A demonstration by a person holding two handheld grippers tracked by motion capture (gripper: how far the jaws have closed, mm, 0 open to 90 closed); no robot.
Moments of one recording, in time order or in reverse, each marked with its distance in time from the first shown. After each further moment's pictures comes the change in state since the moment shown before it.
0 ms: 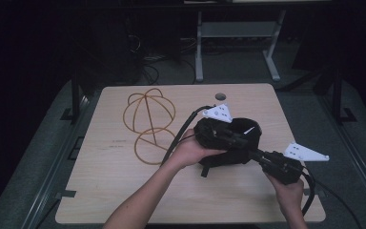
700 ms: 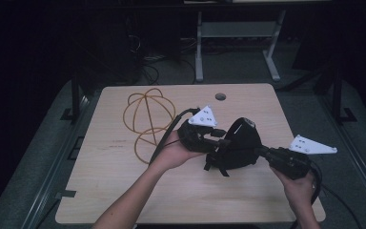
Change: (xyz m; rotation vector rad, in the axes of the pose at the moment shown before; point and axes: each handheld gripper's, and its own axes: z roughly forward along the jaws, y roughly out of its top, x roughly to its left) left arm -0.007 -0.020 -0.033 0.044 0.189 0.059; right arm -0.007 0.023 -0.011 0.064 -0.023 -0.022
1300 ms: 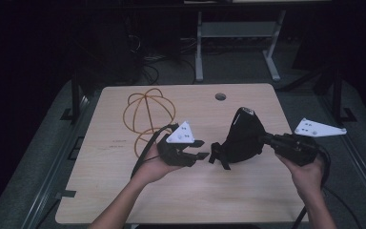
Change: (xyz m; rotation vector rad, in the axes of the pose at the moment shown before) left arm -0.006 -0.058 -0.026 0.031 0.059 -0.011; right arm -0.010 0.048 -0.006 0.036 0.027 -0.027
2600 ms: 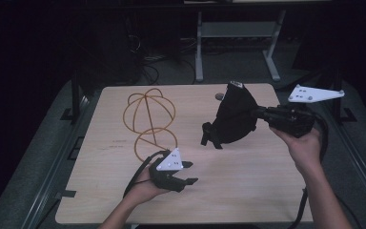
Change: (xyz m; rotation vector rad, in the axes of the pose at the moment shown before) left arm -0.020 -0.071 0.011 0.033 -0.041 0.021; right arm 0.005 0.083 0.015 0.005 0.047 -0.069
